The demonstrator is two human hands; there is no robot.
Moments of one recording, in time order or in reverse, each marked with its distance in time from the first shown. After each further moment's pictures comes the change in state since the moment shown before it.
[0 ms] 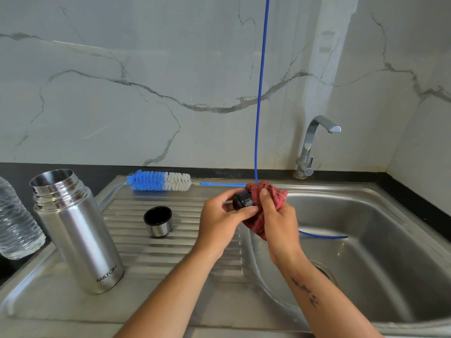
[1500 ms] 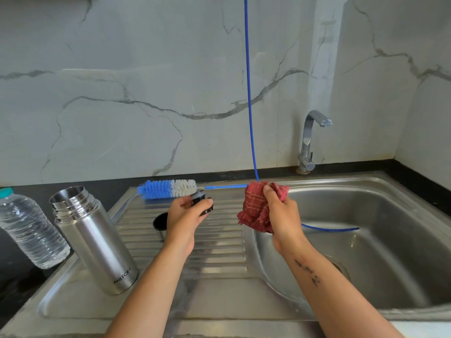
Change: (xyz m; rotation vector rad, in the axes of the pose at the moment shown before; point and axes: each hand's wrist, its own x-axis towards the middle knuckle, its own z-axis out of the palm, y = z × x) left_hand 0.010 0.007 -0.058 -0.101 0.331 -0.201; right_hand 0.014 -0.007 -0.012 0.278 -0.026 0.269
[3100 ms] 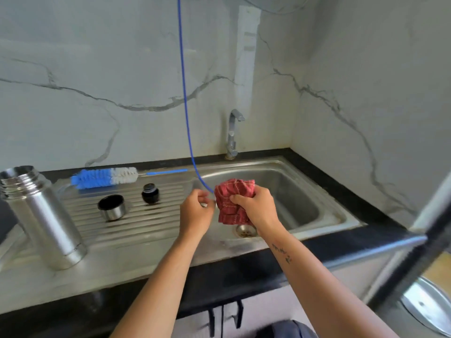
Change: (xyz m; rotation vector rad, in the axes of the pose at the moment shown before) left_hand -0.123 -0.034 0.083 0.603 -0.242 0.286; right_hand -0.105 -0.026 -0.097 -0.581 0.206 -0.292
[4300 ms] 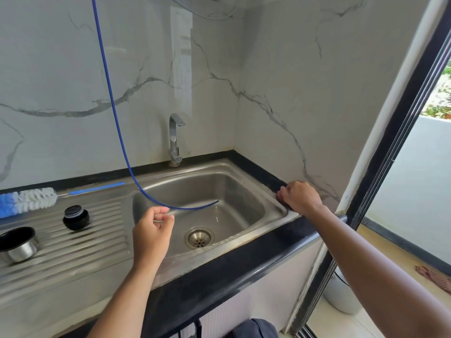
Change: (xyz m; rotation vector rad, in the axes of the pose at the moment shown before) left_hand -0.011 -0.011 0.030 -0.149 -0.042 0.093; right_hand 0.056 0.050 -0.239 -1.154 0.253 0.168
